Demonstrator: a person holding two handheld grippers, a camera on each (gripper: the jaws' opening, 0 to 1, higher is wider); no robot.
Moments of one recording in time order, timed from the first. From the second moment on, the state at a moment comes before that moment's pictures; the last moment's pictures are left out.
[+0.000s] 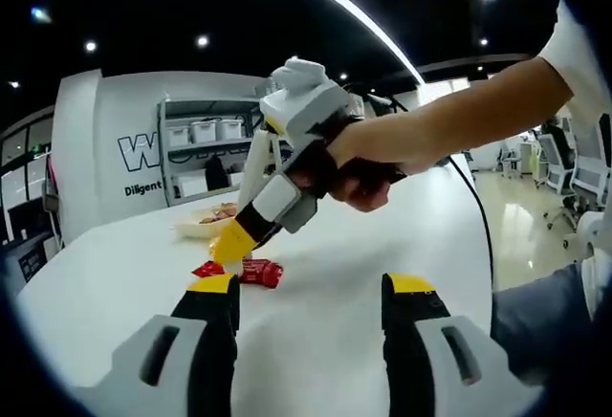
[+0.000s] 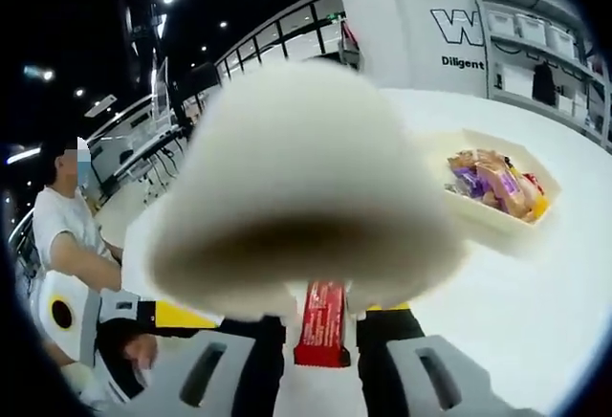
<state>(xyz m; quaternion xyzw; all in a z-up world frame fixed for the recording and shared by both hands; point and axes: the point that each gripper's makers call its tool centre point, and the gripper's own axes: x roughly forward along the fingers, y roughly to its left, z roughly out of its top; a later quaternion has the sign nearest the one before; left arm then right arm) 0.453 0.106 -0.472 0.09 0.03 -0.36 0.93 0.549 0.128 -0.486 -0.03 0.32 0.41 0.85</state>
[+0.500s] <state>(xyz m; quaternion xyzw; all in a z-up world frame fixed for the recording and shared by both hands) 0.450 0.103 -0.472 0.09 0.03 -0.36 0.93 0.551 0.126 -0.489 -0.08 0.31 0.41 0.85</state>
